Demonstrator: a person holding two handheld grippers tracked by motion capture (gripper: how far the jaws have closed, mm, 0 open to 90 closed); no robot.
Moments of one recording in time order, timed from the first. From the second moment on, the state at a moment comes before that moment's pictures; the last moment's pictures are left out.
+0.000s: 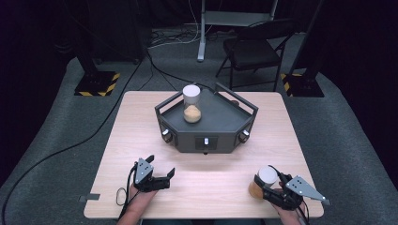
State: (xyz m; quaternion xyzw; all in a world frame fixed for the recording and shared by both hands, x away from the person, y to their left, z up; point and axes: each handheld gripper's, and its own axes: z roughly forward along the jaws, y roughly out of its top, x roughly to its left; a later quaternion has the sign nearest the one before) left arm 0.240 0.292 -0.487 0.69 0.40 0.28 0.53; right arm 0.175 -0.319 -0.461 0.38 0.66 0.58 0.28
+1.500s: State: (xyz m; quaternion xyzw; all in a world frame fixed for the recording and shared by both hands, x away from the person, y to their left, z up) left arm 0.240 0.292 -0.487 0.70 0.39 0.28 0.53; right arm 0.225 -0.296 -0.388 0.30 0.68 0.61 0.27
